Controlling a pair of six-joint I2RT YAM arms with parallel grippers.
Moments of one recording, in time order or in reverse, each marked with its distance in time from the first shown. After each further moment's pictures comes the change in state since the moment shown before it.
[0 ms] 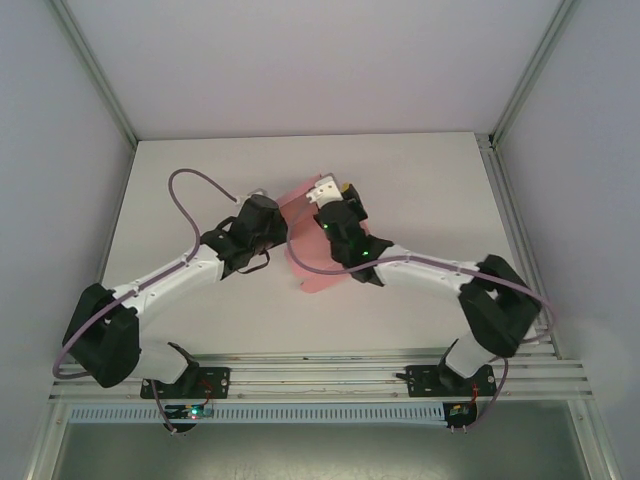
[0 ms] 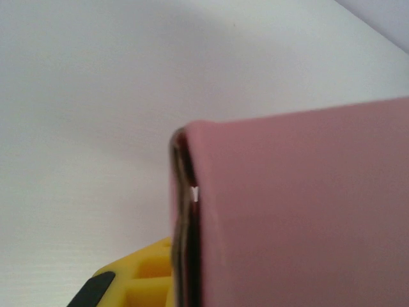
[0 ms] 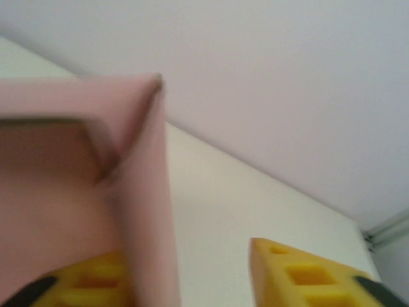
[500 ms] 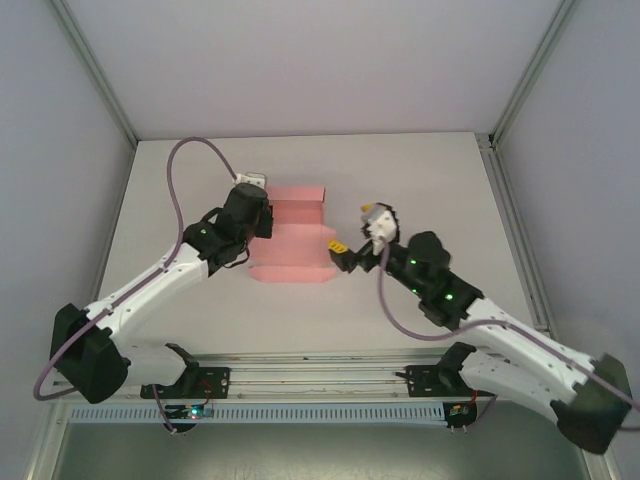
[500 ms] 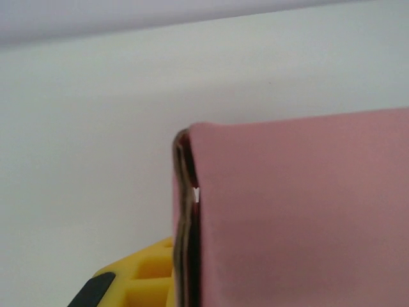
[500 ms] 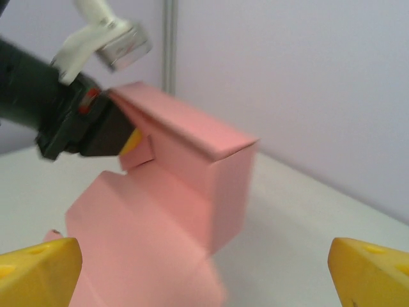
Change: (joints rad) left arm 0.016 -0.104 0.120 -0.148 -0.199 0.660; right arm -0.099 -0.713 -0.353 -0.103 -0.715 0.168
